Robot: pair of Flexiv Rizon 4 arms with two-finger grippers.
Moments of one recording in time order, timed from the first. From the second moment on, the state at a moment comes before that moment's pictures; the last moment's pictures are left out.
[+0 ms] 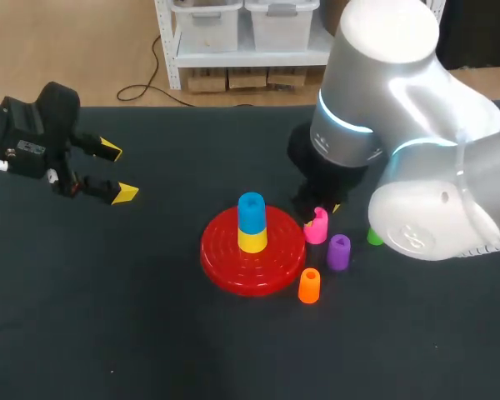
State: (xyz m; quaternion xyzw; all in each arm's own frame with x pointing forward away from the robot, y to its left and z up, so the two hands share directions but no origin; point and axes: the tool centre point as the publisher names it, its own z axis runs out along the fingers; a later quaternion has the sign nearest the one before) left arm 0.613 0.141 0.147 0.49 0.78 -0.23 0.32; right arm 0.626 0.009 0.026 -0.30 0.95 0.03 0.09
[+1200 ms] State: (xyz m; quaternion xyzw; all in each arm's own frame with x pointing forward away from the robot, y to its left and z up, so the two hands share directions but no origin) left arm 0.613 0.141 0.147 0.49 0.78 -0.23 0.32; right arm 0.656 0.011 0.099 -0.31 0.94 0.03 0.14
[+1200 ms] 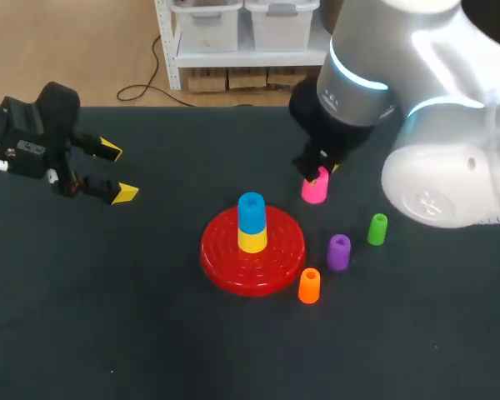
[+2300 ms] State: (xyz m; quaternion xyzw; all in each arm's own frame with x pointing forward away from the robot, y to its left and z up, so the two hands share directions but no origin) left arm 0.613 0.141 0.147 0.49 0.78 -0.23 0.32; right arm 0.646 0.046 0.157 -0.36 0.91 0.07 0.18
